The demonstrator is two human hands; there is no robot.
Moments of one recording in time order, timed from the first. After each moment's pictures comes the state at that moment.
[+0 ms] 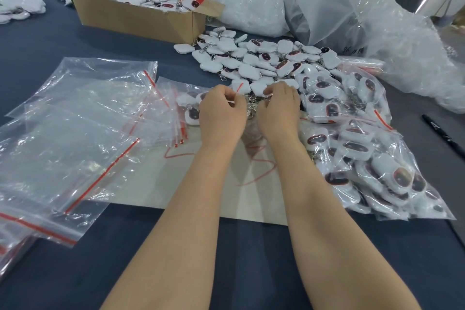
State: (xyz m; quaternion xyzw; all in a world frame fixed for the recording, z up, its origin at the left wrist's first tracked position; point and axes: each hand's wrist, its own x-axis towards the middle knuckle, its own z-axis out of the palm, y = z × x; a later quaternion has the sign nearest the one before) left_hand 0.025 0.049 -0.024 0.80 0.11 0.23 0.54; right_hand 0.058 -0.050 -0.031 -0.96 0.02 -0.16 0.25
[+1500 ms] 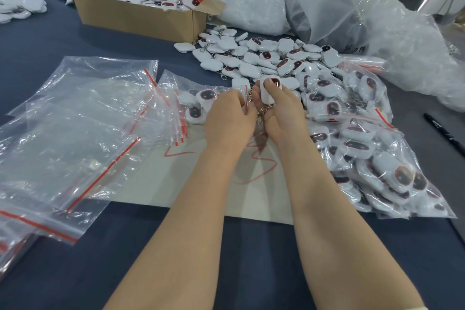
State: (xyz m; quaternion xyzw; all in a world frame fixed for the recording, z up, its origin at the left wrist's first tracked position) left_hand 0.020 0.043 -0.025 0.89 0.06 0.16 0.43; right_hand 0.054 -0.046 -0.017 -0.43 0.09 -0.02 0.90
